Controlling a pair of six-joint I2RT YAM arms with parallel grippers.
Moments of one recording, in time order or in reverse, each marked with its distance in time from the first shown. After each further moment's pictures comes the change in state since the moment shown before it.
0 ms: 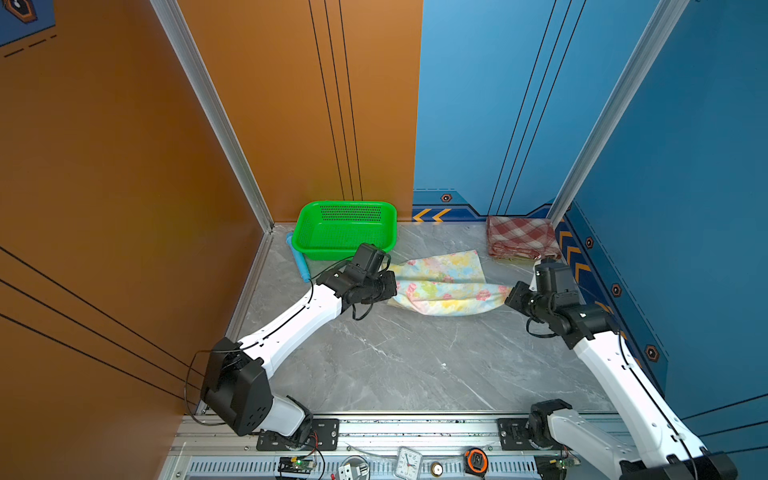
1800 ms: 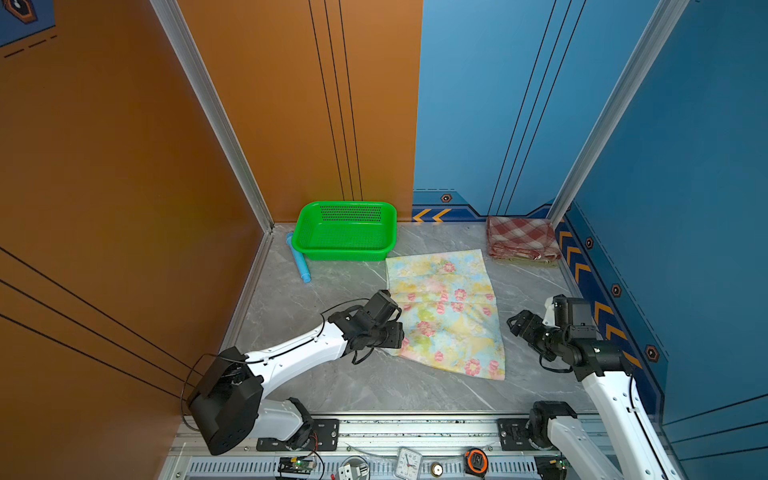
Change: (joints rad) left arm -0.181 -0.105 -0.465 0.168 -0.103 0.048; right arm -0.180 -0.176 -0.293 -0.110 -0.238 0.024
